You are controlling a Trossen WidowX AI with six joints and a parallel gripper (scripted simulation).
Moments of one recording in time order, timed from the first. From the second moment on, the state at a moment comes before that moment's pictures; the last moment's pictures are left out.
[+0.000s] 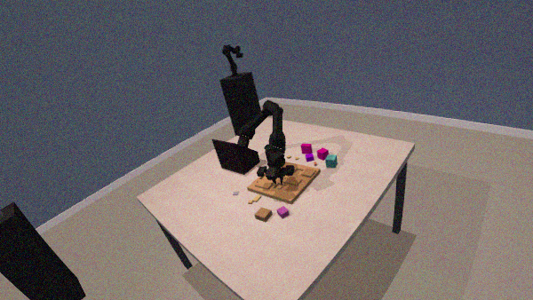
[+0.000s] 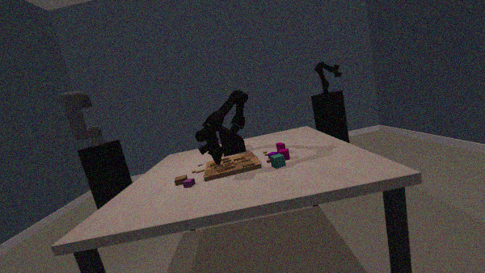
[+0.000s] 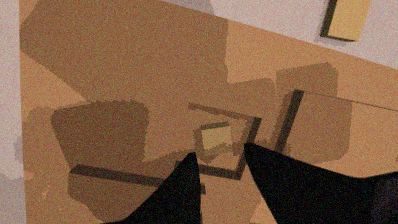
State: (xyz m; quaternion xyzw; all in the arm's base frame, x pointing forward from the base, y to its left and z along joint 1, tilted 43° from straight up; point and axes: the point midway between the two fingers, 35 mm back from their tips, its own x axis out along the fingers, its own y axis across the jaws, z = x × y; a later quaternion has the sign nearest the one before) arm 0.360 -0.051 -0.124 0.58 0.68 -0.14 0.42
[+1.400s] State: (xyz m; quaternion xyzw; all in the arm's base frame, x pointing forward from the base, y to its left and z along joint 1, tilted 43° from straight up) arm 0.360 -0.036 -0.140 0.58 0.69 -0.14 0.42
